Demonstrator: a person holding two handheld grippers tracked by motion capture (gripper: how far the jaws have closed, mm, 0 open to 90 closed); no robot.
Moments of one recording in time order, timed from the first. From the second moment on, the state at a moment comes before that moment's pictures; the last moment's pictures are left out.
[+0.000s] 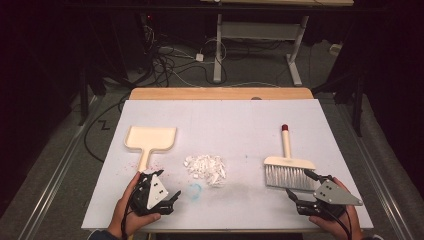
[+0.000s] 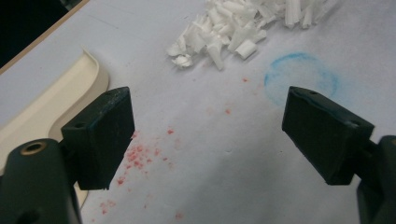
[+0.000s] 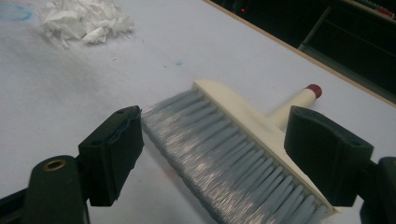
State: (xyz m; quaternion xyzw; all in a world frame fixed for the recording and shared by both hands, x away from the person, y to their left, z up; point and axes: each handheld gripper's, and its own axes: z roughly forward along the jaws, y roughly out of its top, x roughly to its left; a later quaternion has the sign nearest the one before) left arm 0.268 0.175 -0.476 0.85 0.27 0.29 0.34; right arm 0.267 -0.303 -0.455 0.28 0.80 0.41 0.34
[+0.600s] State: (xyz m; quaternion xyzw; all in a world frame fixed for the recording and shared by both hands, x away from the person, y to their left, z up) left arm 0.265 0.174 -0.477 0.86 0.26 0.29 0.33; right arm 0.262 -0.302 -0.446 0.28 0.79 0.42 0.35
